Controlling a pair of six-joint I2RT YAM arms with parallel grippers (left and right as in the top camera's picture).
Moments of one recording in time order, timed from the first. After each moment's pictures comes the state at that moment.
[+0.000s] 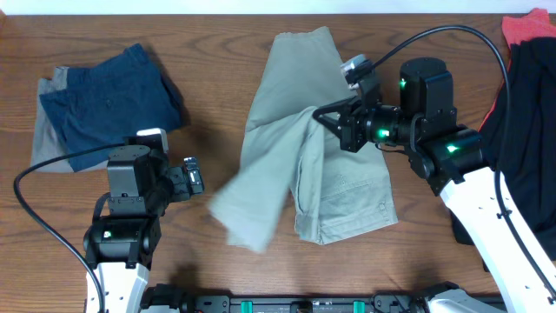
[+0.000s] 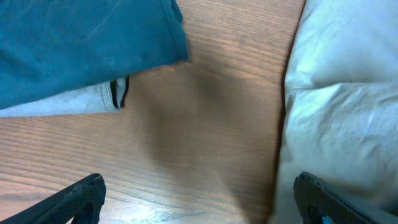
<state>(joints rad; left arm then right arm) 0.00 0.88 0.73 -0.66 0.02 -0.17 0.33 1.33 1.20 -0.47 -0.66 0.18</state>
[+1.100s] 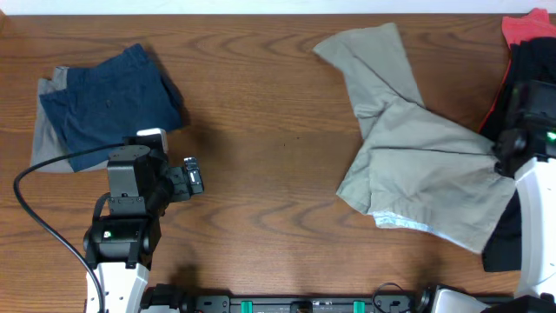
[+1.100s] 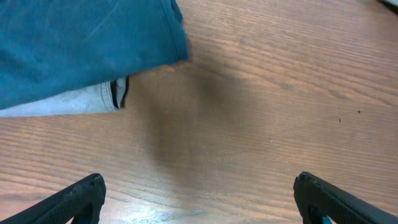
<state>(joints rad) 0.00 0.88 0.73 -0.66 0.03 -0.17 -0.28 1.38 1.20 -1.04 0.59 0.78</state>
